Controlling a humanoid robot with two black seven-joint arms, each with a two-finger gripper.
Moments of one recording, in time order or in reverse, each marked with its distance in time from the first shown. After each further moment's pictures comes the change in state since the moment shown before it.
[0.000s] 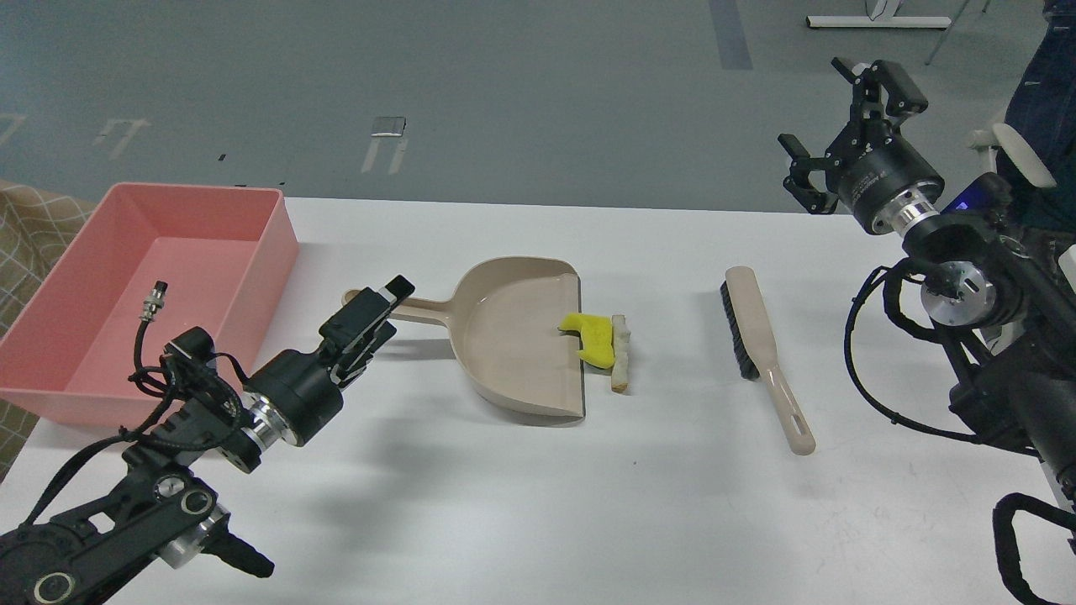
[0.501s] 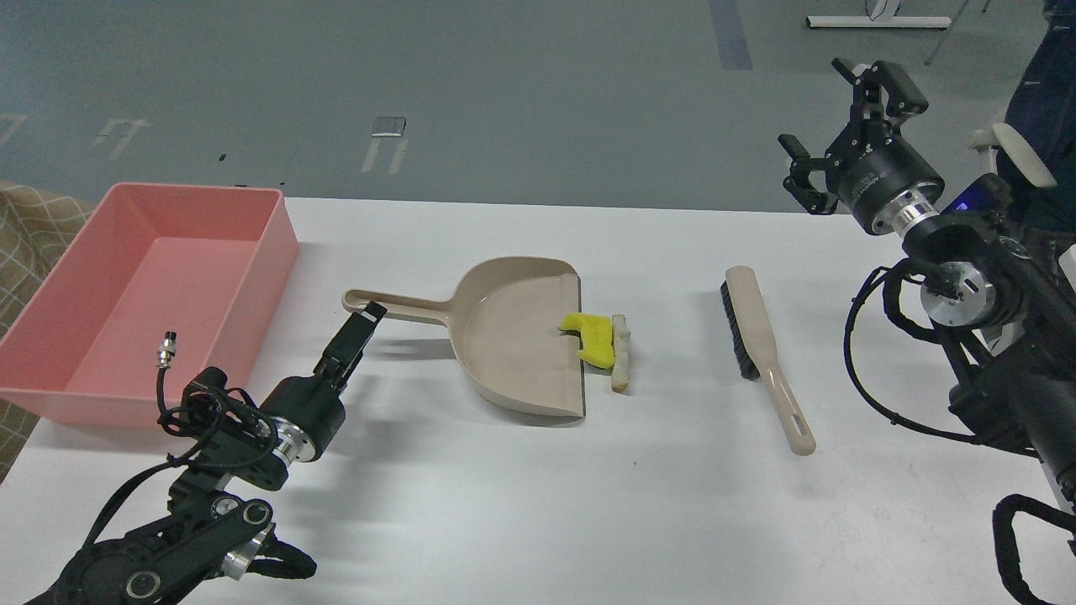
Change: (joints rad) left arm -0.022 -0.156 0.009 0.215 0.019 0.194 0.040; right arm 0.000 0.000 0.002 0.002 0.000 -0.004 0.000
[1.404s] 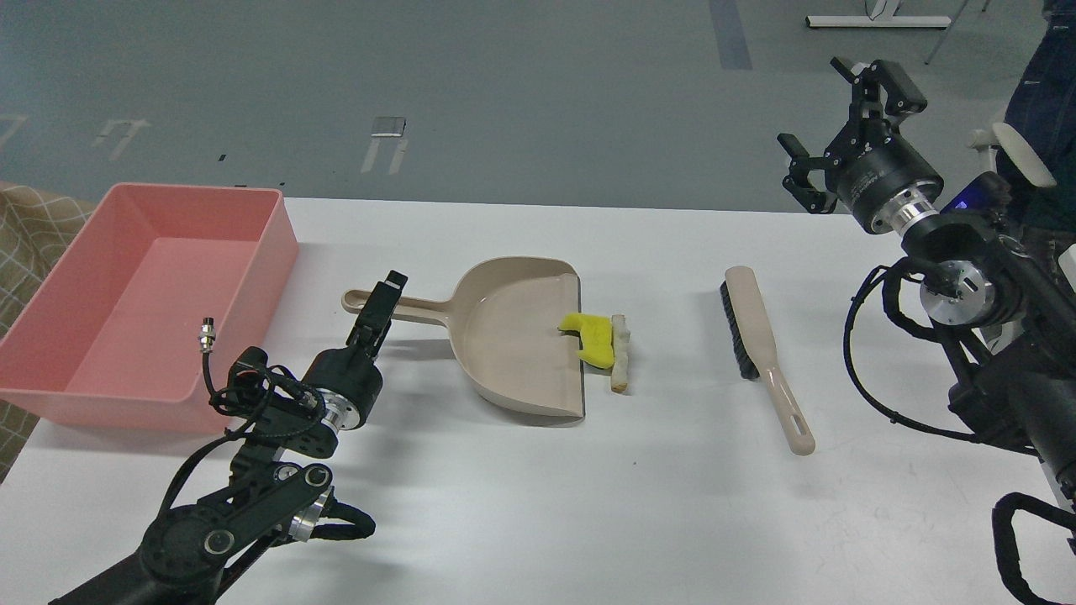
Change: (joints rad) left arm -0.104 -0.143 -0.002 0.138 -0.011 0.050 -0.008; right arm 0.006 0.000 -0.002 0.000 -0.002 0.001 -0.002
